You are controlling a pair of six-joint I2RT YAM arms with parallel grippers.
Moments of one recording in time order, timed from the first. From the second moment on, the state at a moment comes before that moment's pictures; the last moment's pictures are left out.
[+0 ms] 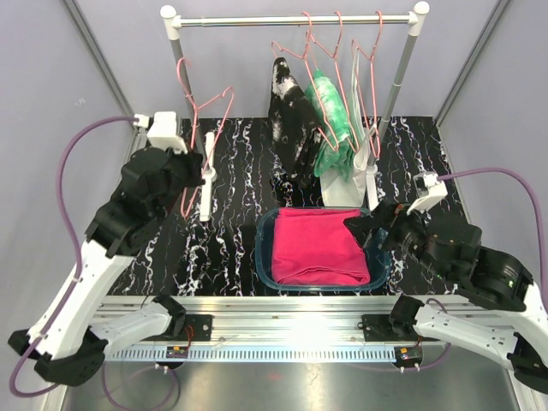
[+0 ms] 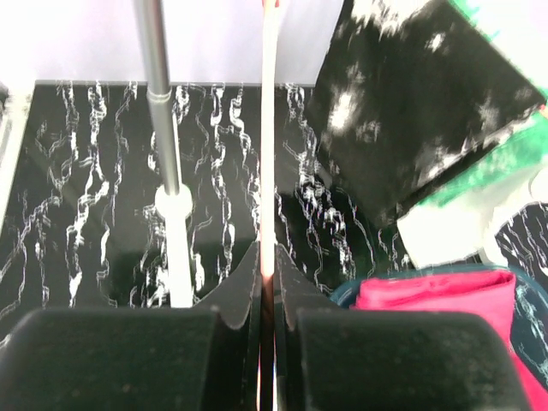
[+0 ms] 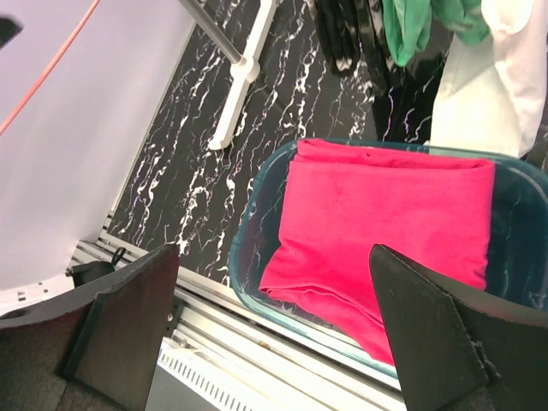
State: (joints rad) left arm -0.59 0.95 1.36 -0.65 -0.38 -0.27; right arm 0.98 0.67 1.19 -0.85 0.41 0.68
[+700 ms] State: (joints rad) left arm -0.52 1.47 1.74 -0.37 -0.42 -0.08; right arm 0.98 0.70 1.12 -0.85 0.36 0.56
